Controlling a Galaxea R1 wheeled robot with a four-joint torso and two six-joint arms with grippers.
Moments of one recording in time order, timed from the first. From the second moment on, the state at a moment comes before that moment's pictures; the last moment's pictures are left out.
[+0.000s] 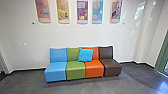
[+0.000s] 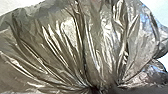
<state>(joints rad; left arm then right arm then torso) 1.50 2.98 -2.56 -0.09 0.06 -0.03 -1.47 2.60 -2.12 -0.10 -0.18 0.11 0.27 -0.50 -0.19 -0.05</state>
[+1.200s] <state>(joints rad) 1.48 2.98 -2.56 -0.07 0.05 -0.03 -1.49 2.78 -2.35 -0.14 -0.17 0.10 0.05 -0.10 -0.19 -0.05</state>
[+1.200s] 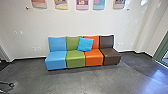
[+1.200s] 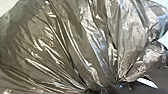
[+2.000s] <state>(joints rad) 1.50 3.01 -2.64 -0.07 0.08 -0.03 -1.50 2.85 -2.46 -0.15 -0.16 0.10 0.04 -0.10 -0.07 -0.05</state>
